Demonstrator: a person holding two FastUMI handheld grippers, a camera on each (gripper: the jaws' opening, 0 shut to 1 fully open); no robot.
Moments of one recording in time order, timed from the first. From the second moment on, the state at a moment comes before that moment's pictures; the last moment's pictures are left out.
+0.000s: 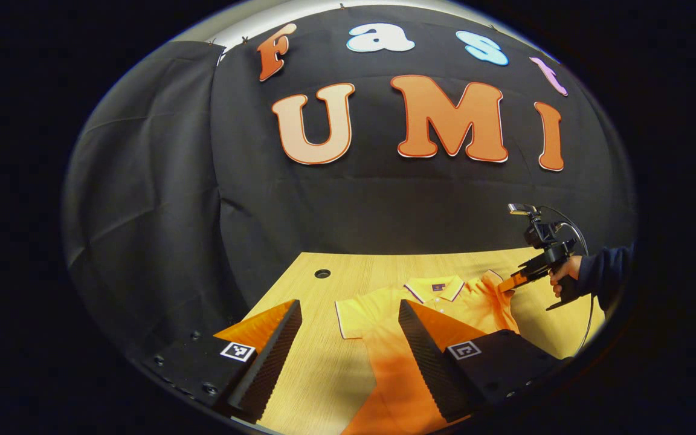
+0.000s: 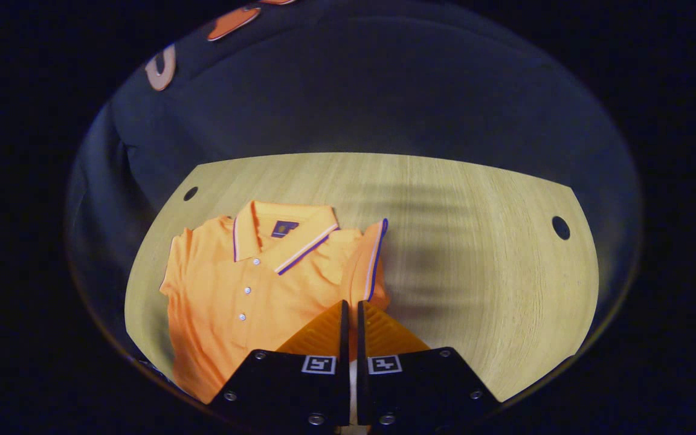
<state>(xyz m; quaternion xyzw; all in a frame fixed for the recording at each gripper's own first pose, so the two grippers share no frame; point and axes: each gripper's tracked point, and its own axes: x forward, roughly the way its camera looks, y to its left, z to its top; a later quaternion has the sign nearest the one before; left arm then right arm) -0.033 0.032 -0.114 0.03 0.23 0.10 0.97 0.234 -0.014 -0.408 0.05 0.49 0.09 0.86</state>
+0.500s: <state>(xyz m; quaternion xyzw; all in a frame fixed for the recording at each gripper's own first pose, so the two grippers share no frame) -0.022 0.029 -0.132 -0.04 0.26 0.08 0.96 0.220 0.044 -0.374 0.03 0.46 0.13 0.88</state>
